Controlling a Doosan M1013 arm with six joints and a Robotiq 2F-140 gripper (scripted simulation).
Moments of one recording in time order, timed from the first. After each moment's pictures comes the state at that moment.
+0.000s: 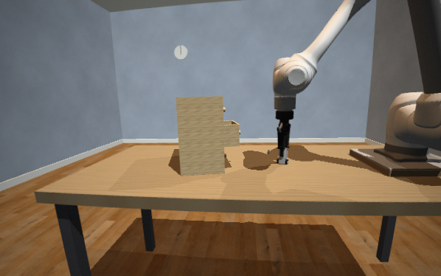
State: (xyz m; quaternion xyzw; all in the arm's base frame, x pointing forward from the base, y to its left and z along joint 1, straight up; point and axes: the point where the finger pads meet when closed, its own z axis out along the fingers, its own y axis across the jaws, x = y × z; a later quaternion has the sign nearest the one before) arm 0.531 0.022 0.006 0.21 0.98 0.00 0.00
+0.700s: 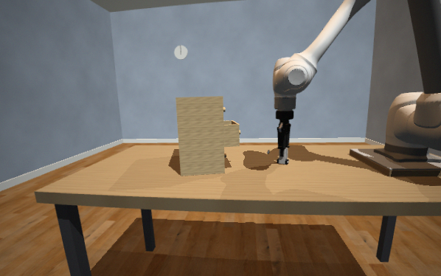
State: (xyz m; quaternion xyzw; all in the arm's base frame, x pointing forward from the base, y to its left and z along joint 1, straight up) arm 0.530 0.022 0.007 0.21 0.98 0.00 0.00
